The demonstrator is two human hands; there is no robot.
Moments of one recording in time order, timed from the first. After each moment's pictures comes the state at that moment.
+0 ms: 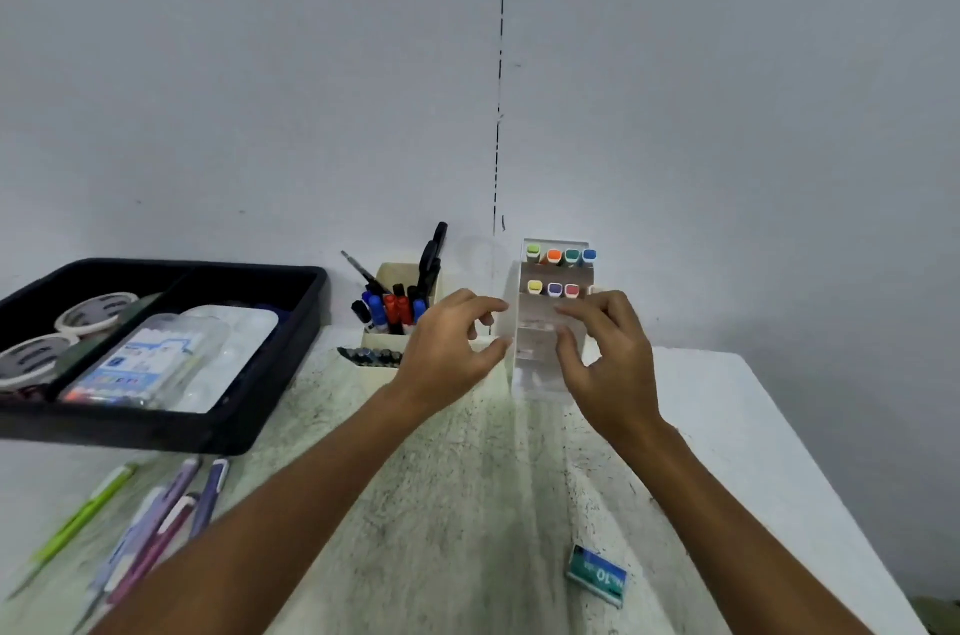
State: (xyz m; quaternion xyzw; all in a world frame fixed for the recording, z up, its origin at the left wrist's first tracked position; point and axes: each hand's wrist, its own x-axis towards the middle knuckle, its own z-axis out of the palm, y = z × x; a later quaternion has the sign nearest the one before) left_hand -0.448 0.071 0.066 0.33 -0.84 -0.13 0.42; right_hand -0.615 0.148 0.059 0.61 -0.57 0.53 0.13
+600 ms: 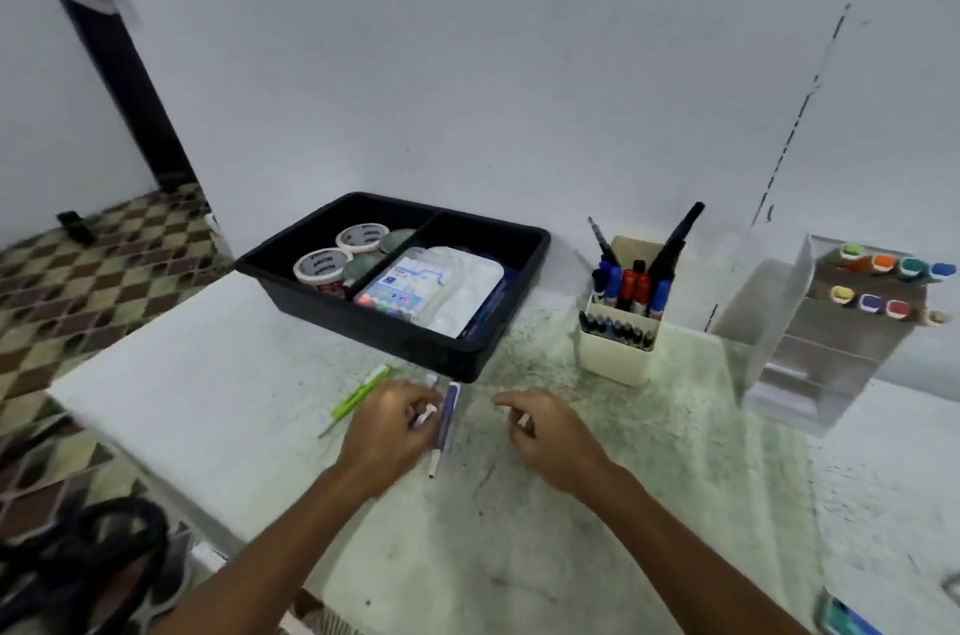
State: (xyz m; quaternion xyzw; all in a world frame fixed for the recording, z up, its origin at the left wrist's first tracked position) left_hand -0.160 0.123 -0.038 0.63 -0.71 -0.11 0.30; right_hand -0.378 0.106 -0.037 0.80 -0.50 0.23 -0.24
